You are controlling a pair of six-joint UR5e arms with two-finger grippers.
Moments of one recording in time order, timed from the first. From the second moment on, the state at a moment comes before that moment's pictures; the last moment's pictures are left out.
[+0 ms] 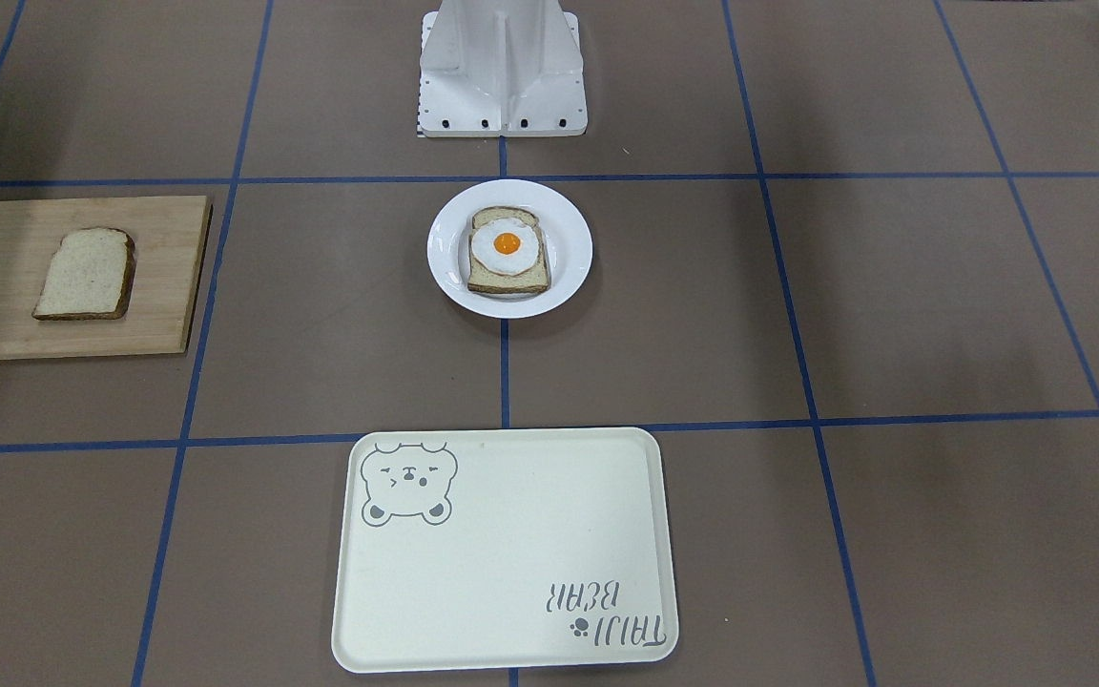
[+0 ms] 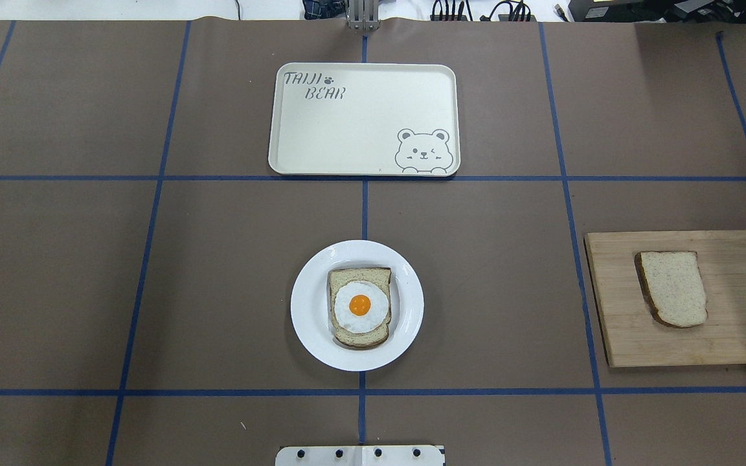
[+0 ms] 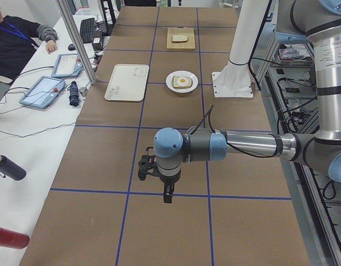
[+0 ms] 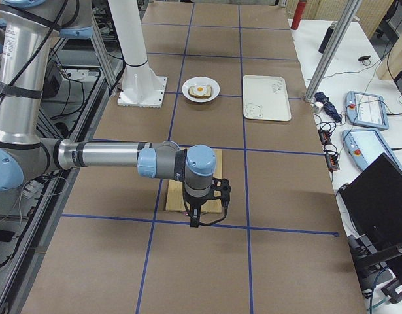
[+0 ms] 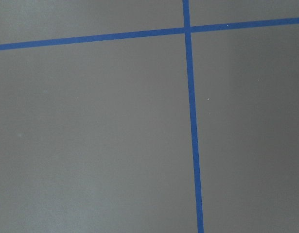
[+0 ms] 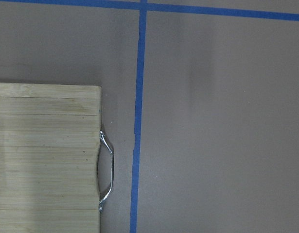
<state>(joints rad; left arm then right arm) -1.64 -1.37 -1.85 -1.43 -2.32 0.17 1.54 -1.82 1.86 -1.66 2.28 -0.05</state>
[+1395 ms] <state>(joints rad) -1.64 -1.52 -1.88 -1.54 -2.32 0.16 1.54 -1.69 1.80 -1.41 2.30 -0.03</state>
